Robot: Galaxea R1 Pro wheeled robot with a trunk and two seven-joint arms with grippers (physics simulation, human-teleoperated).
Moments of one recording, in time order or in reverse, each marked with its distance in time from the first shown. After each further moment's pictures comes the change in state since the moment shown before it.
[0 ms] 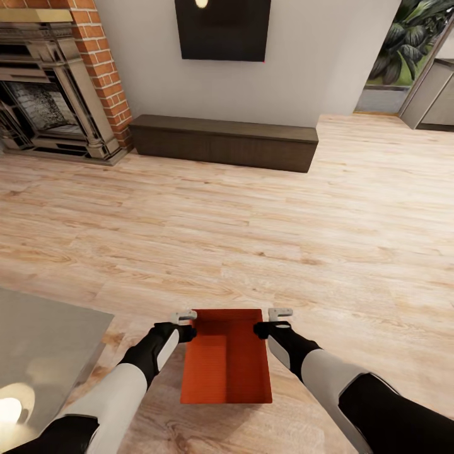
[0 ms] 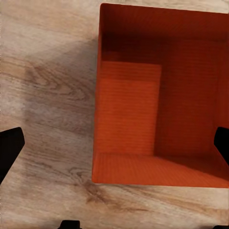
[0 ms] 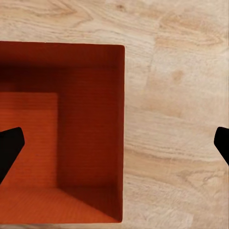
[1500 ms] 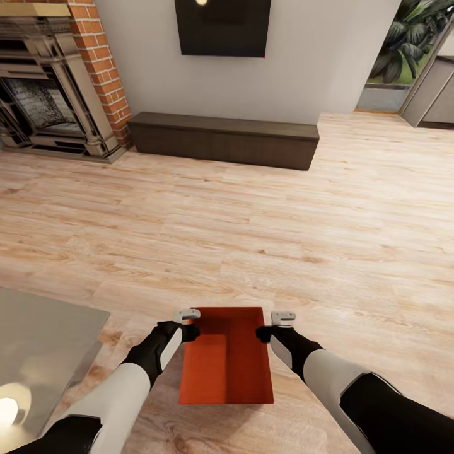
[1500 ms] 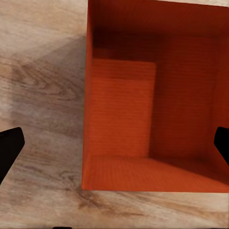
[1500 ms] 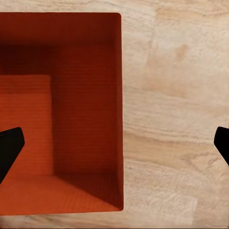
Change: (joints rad) left arm 0.000 -0.018 0.000 -0.014 0.003 0.018 0.000; right arm 0.000 -0.010 -0.004 0.009 -0.043 0.063 0.001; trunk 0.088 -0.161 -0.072
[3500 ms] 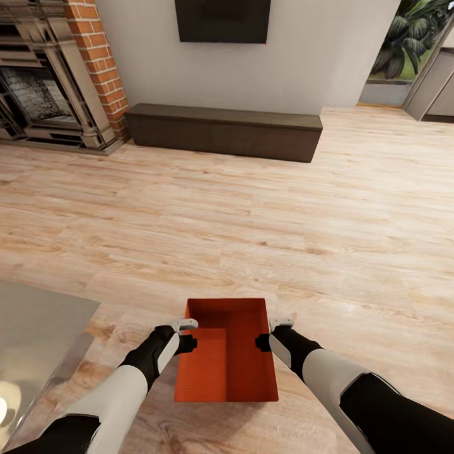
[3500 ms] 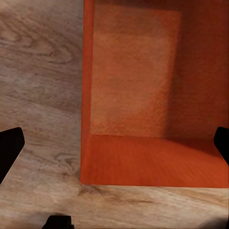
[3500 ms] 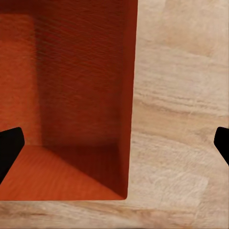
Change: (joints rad) left arm 0.000 0.014 0.012 0.055 0.017 0.077 0.000; right arm 0.000 0.003 0.005 -0.012 -0.002 0.185 0.000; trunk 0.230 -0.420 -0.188
